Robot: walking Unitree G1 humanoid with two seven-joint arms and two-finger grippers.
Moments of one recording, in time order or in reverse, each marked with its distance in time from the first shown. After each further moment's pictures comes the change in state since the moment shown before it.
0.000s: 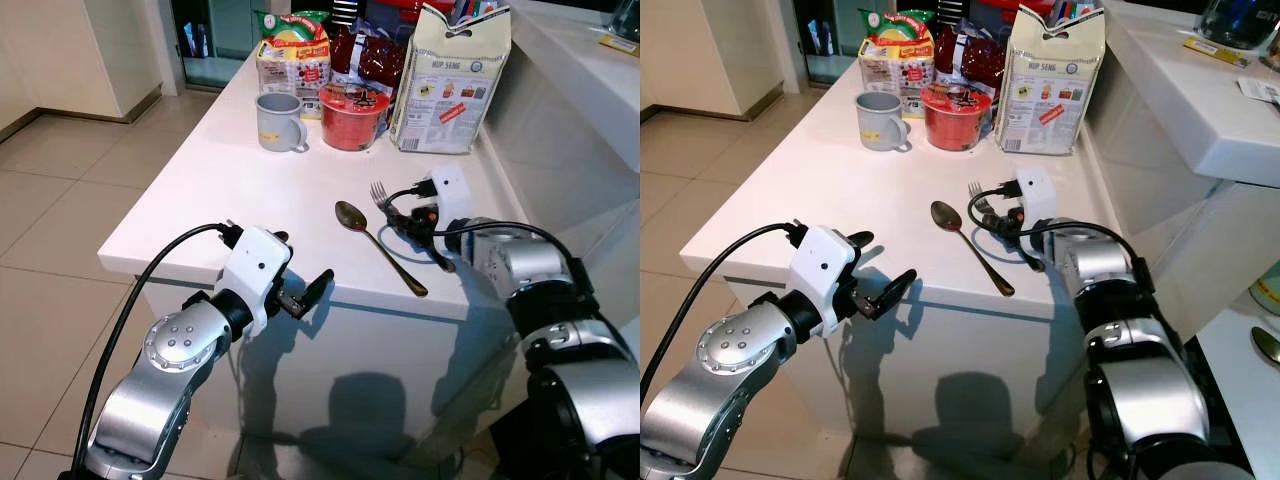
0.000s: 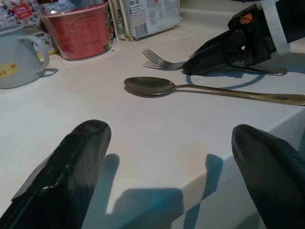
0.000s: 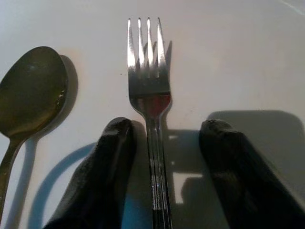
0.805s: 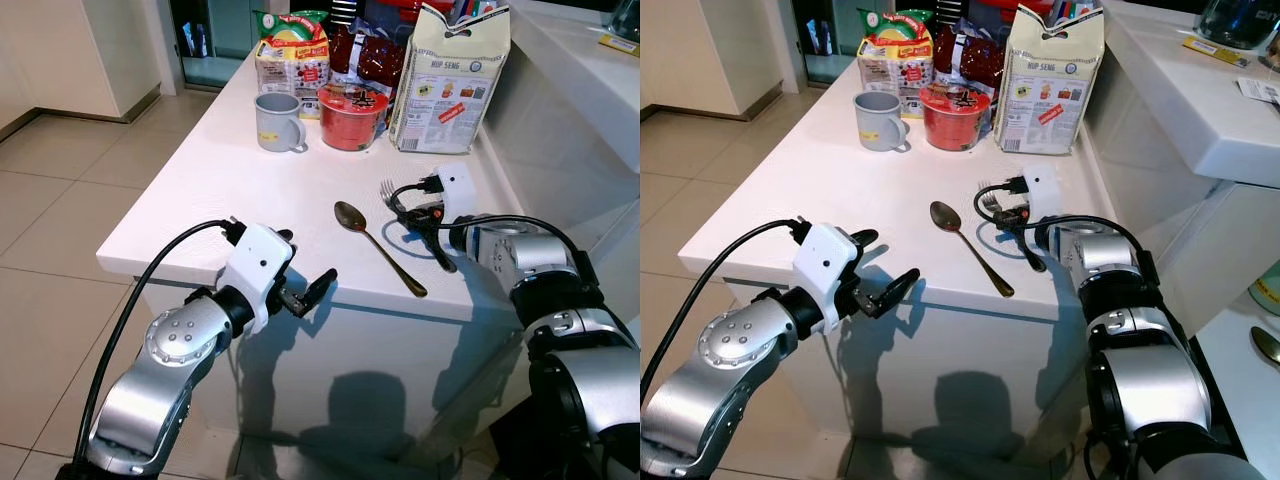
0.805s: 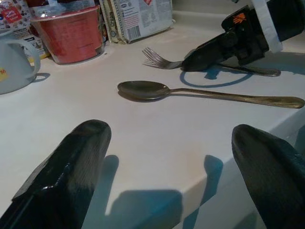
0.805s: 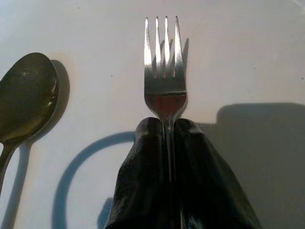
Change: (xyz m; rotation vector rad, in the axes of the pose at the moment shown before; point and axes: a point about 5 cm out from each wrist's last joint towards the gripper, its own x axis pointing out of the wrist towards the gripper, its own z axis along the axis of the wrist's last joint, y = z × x) left arm 0.004 0.002 0.002 0.007 -0.008 -0.027; right arm 0.000 -0.006 0.002 0.062 0.007 0.007
